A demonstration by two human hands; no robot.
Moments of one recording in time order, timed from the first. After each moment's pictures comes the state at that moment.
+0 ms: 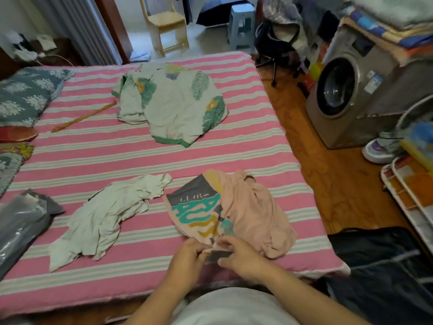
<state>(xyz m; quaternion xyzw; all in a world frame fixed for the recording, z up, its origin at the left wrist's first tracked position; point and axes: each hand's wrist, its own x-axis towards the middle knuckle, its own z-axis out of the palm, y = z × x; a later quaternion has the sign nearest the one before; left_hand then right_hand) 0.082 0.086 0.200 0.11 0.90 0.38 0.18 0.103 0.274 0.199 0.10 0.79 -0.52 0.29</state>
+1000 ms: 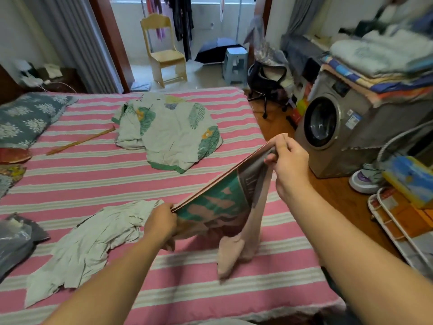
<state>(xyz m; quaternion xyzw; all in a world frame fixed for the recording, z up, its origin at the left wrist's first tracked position) -0.063 0.081 0.257 -0.08 0.95 0.29 0.11 -0.043 0.362 0.409 0.24 0.62 -0.72 -0.20</state>
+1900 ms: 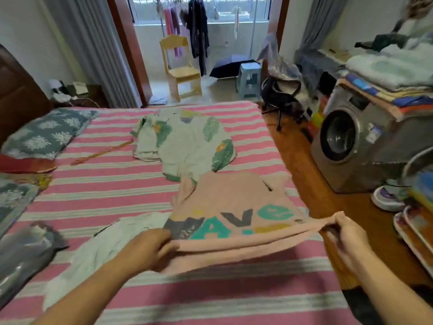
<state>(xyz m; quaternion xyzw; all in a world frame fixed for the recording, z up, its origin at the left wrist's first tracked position) -0.065 -0.018 0.276 0.24 0.96 0.13 0.11 0.026 0.453 0.326 0.41 0.57 -0.71 -0.12</state>
